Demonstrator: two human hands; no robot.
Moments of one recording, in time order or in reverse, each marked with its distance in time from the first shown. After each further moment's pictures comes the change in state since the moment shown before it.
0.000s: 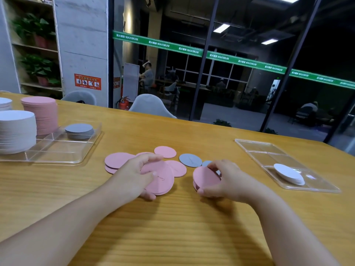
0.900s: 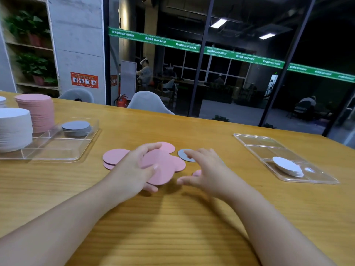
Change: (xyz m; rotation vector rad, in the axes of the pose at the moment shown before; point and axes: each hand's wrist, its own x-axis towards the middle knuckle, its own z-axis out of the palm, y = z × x) left_hand -0.004 0.001 0.004 -0.007 0.045 0.100; right_hand 0.008 -0.027 0.027 -0.032 0.122 -0.298
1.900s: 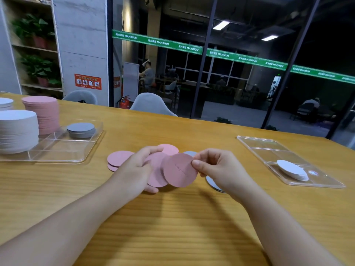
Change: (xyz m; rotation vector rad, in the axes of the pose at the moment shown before) left_hand 0.001 0.004 -0.002 0.004 0.031 -0.092; right_hand -0.005 0.000 -0.011 0.734 0.162 0.100
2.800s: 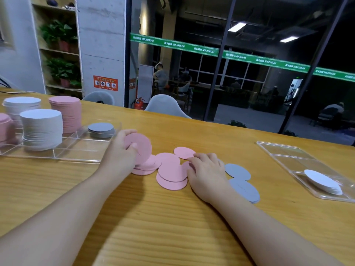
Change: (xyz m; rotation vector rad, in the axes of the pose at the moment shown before) left_hand 0.040 -0.023 -0.058 0.206 0.499 0.093; right_hand 0.044 0.035 0.066 -0.989 0.016 -0.107
